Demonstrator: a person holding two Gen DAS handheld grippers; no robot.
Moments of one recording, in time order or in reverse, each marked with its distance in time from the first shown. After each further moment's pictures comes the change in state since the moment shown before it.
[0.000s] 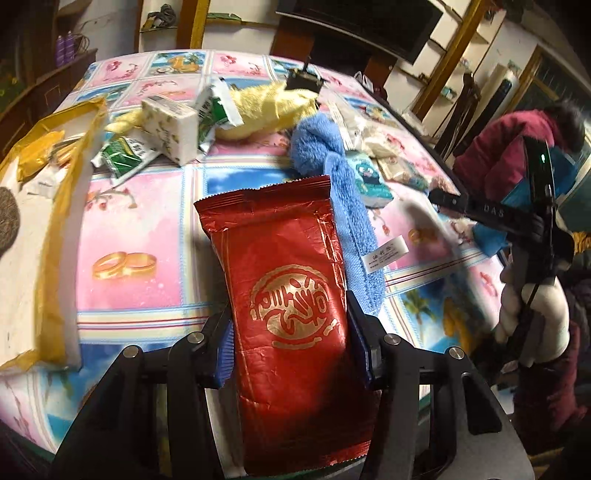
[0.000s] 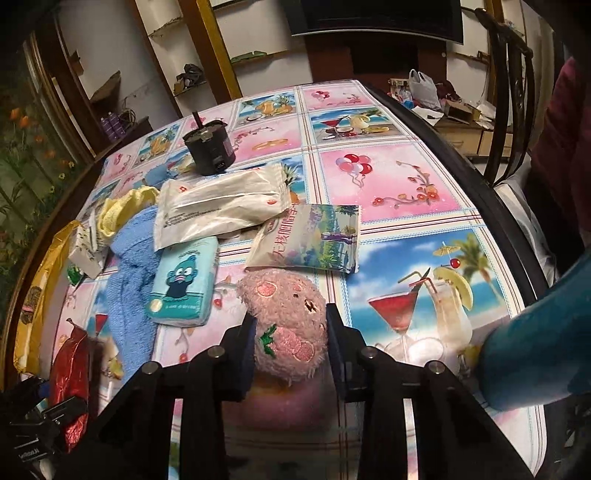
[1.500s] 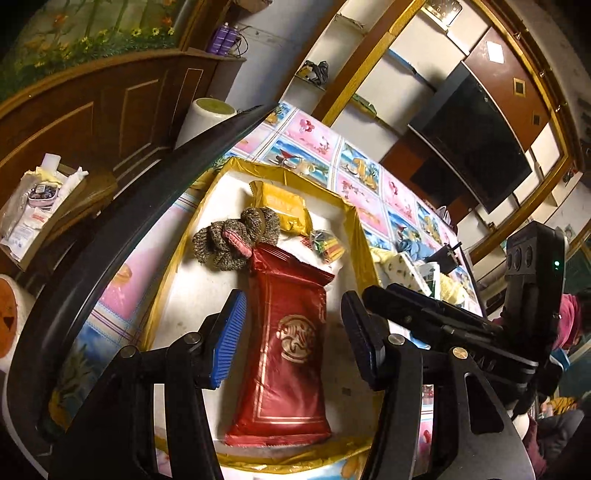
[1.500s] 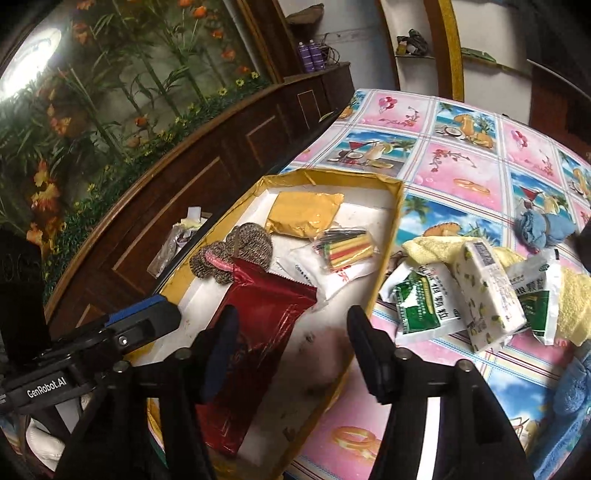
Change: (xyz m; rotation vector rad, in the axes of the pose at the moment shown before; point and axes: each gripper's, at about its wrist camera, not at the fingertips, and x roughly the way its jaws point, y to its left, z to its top) left arm -0.119 0.225 0.008 -0.468 -0.302 0.111; right arm 0.068 0.351 0.008 -0.453 0.142 0.465
